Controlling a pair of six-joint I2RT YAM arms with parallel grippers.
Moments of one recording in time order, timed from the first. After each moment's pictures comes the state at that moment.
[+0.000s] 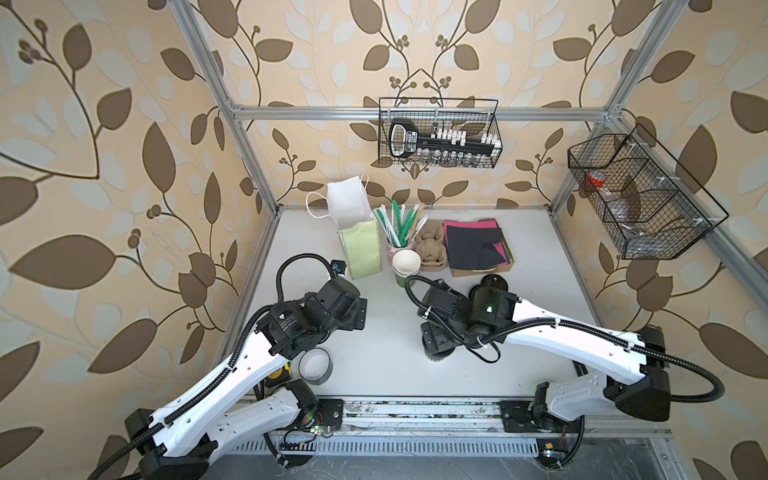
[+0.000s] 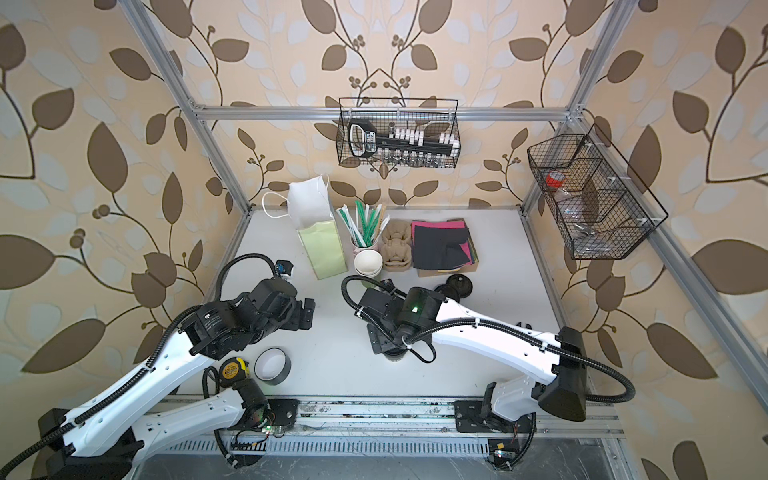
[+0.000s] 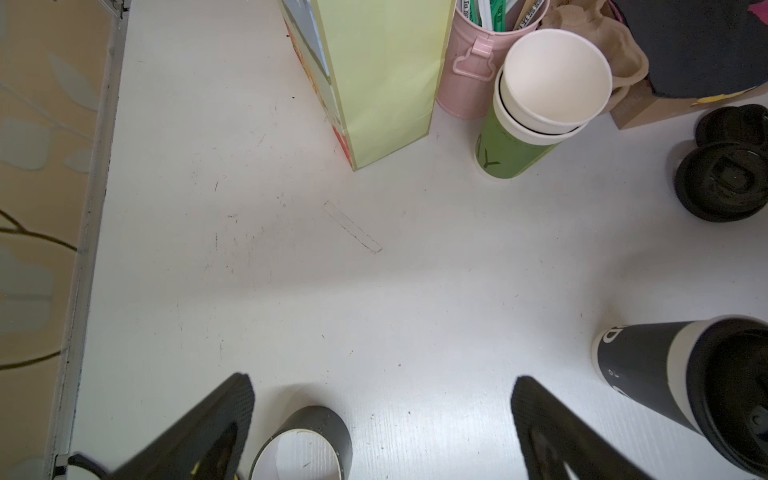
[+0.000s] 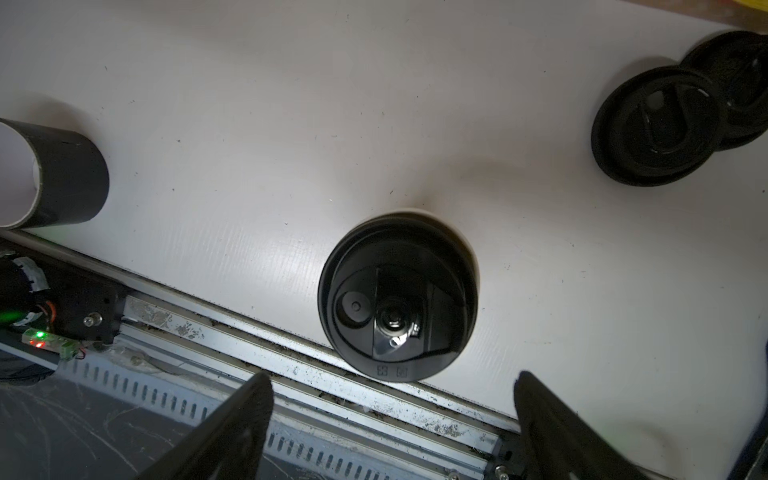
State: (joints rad) left arm -0.76 0.89 1.02 -1.08 -0.41 -0.54; right arm 1.13 1.45 1.36 -1.22 0.24 0.80
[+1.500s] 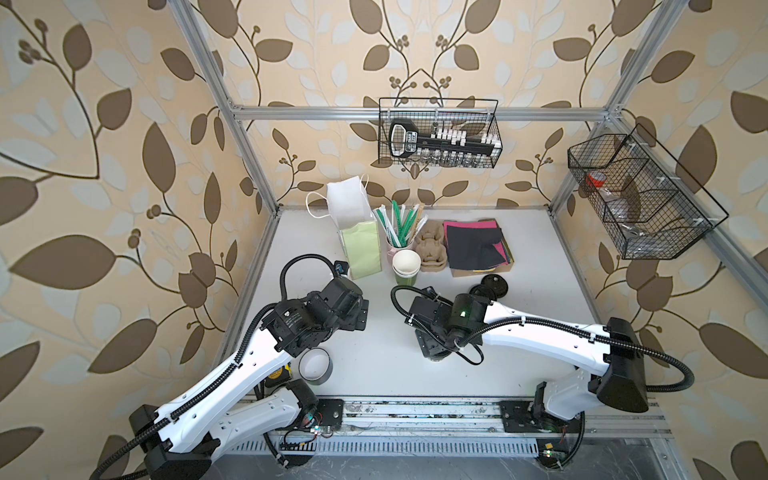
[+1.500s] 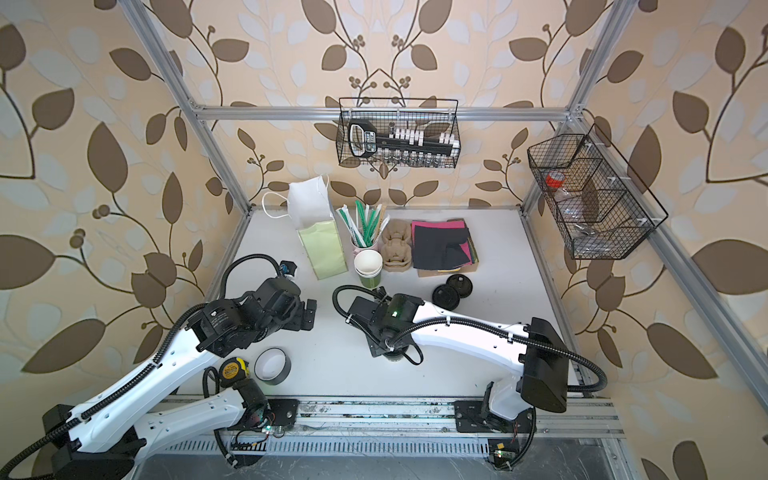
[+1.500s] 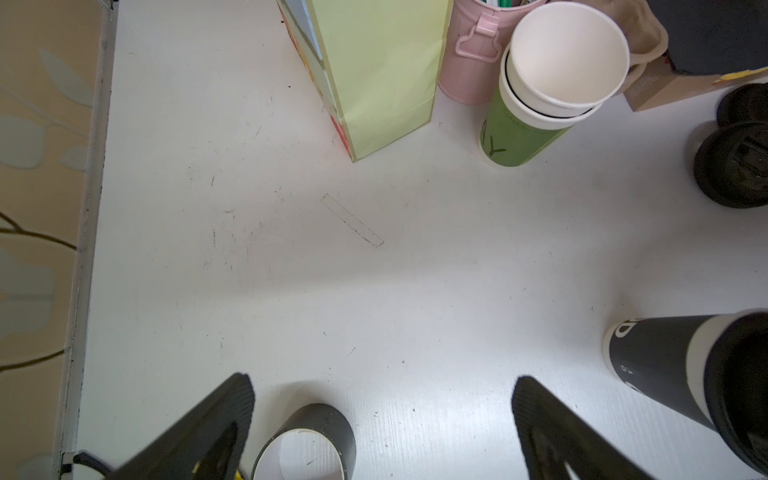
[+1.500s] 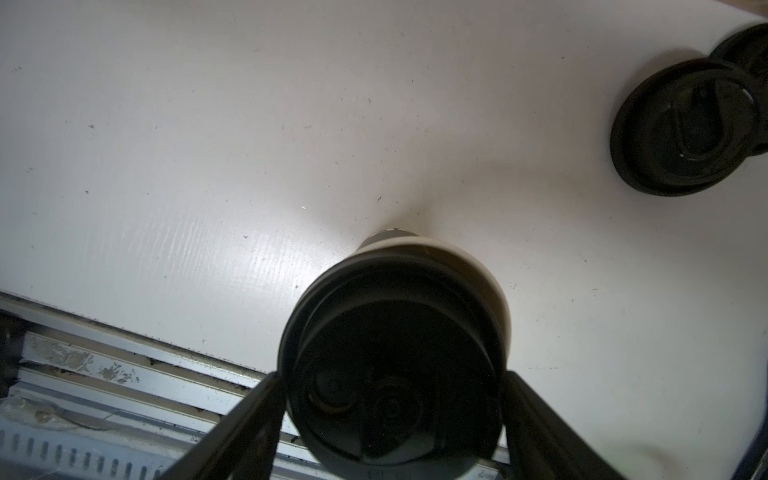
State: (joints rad) left arm -0.74 0.92 1.01 -1.07 -0.40 -0.52; right arm 1.13 1.54 1.29 -1.14 0.28 0.79
